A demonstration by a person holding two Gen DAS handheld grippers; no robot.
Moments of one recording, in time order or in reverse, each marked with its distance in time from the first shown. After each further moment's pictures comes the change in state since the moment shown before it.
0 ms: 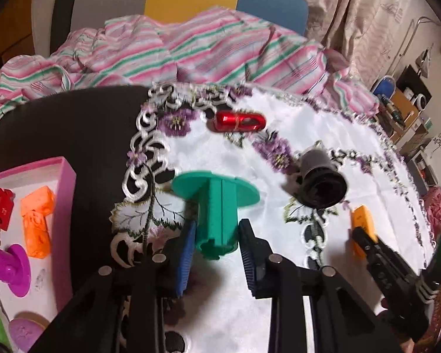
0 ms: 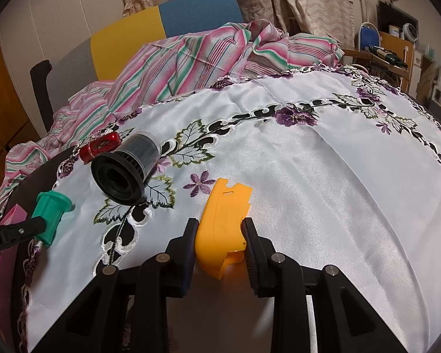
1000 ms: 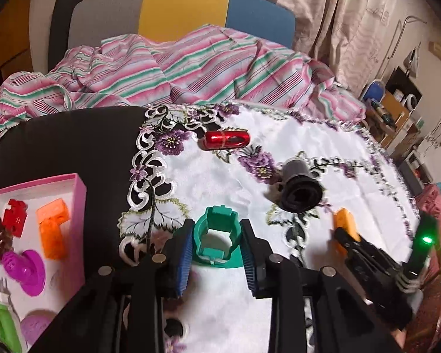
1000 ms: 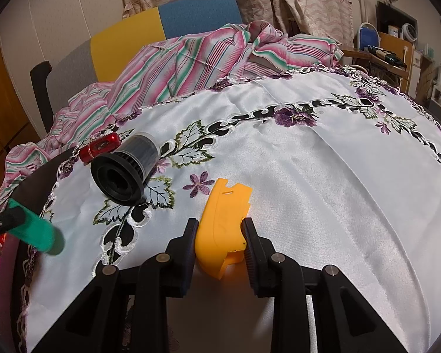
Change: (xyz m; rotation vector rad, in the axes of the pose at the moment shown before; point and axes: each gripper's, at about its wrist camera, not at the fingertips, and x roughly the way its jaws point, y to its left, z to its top) left arm -0.035 -0.007 -0.004 0.034 -0.055 -0.026; right arm 0.000 0.001 -0.001 -0.007 -0.006 -0.010
